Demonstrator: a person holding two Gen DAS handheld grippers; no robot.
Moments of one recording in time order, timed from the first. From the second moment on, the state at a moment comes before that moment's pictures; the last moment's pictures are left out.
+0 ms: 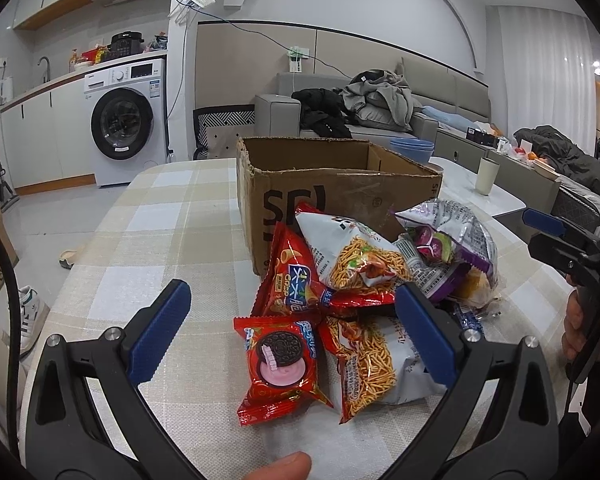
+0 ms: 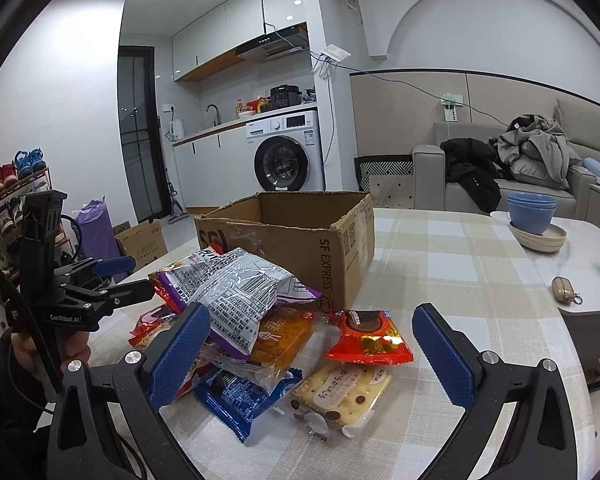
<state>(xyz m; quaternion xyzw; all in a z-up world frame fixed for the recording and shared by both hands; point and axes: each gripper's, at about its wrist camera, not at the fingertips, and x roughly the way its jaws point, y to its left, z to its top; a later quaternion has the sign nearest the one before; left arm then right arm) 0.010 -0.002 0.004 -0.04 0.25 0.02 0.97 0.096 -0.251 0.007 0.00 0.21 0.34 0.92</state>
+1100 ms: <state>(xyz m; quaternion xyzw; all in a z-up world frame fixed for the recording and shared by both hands) 0.002 -0.007 0.009 -0.03 0.23 0.02 0.97 0.097 -0.248 0.004 0.00 0.21 0.34 0.92</state>
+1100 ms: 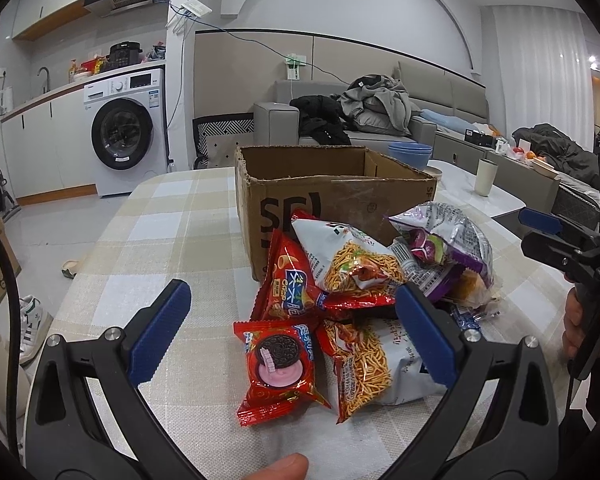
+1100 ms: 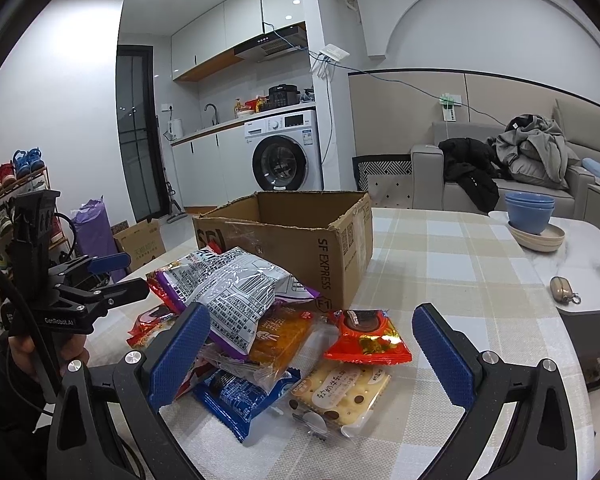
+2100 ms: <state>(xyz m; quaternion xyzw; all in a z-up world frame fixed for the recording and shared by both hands) 0.012 -0.001 0.003 -0.05 0.25 0.03 0.97 0.101 -0.228 0.008 -0.02 0.24 0.34 0.91</state>
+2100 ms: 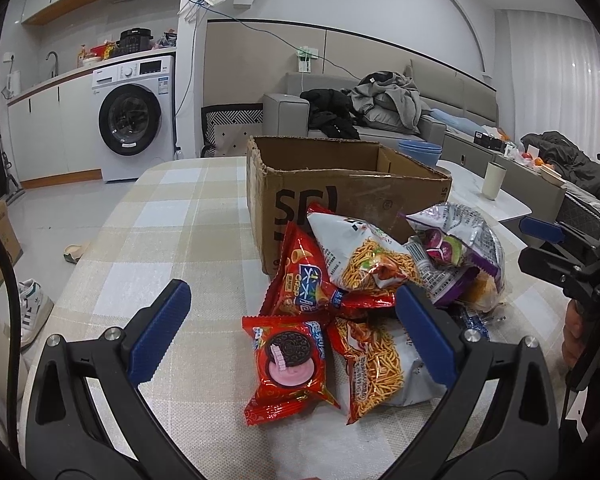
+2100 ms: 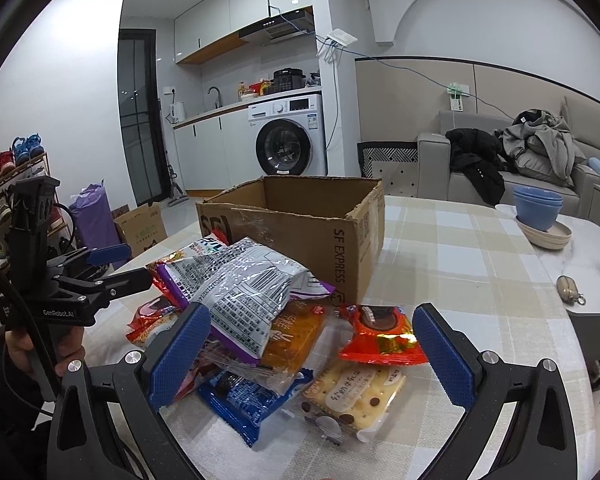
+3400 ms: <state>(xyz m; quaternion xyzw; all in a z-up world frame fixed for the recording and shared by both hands) 0.058 0.023 -0.042 -0.08 0.40 0.00 0.91 0.151 -0.159 -0.008 0.07 0.36 0.40 0.84</state>
